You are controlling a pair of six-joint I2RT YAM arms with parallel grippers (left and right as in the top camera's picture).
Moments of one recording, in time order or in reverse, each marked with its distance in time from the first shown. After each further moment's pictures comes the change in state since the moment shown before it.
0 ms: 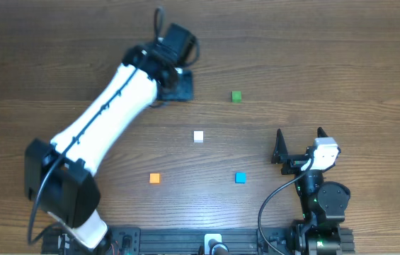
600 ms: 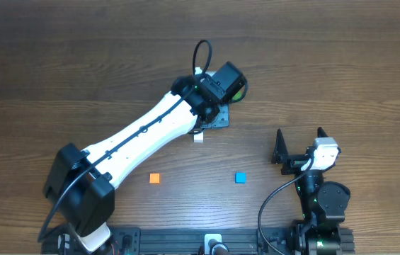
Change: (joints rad) left arm -0.237 0.043 -0.064 0.045 -0.053 -0.289; right arm 0.000 0.000 0.000 0.000 0.000 0.000
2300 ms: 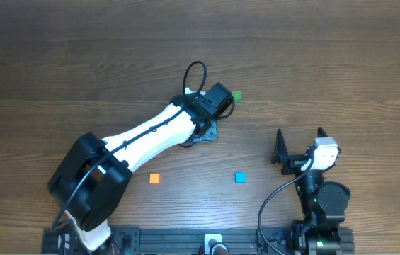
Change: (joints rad) left arm 0.024 0.033 -0.251 0.196 -0.013 -0.034; right arm 0.000 0.000 0.000 0.000 0.000 -0.001
